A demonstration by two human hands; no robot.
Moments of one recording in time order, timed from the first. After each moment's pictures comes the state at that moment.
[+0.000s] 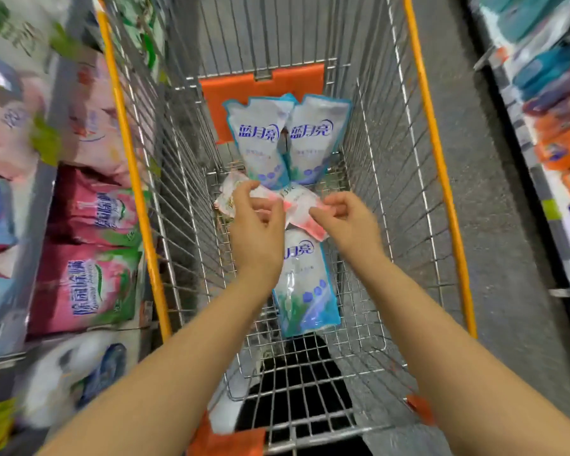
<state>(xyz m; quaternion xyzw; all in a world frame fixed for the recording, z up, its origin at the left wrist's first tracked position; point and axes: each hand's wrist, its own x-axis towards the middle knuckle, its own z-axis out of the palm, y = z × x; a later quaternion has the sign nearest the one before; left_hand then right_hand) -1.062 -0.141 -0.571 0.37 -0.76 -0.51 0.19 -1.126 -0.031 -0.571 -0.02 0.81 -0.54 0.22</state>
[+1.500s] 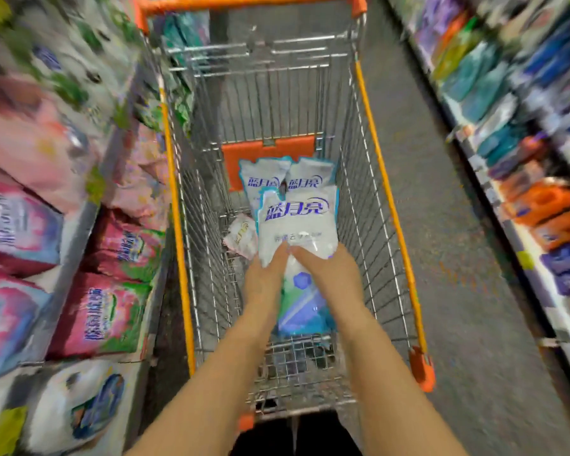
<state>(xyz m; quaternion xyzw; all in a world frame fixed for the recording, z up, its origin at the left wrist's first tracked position) -1.012 -0.099 -0.521 0.43 -0.57 -0.69 0.09 -1.062 -0.012 -0.515 0.05 0.80 -0.55 0.24</state>
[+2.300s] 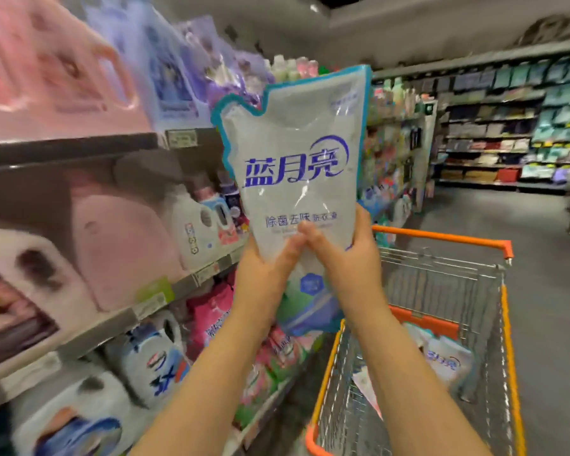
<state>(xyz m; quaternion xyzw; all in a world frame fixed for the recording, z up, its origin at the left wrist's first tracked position) -0.762 -0.043 -0.191 0.21 -0.61 -0.51 0.57 -0.861 -0.006 -0.187 -0.45 0.47 -0.75 0.13</state>
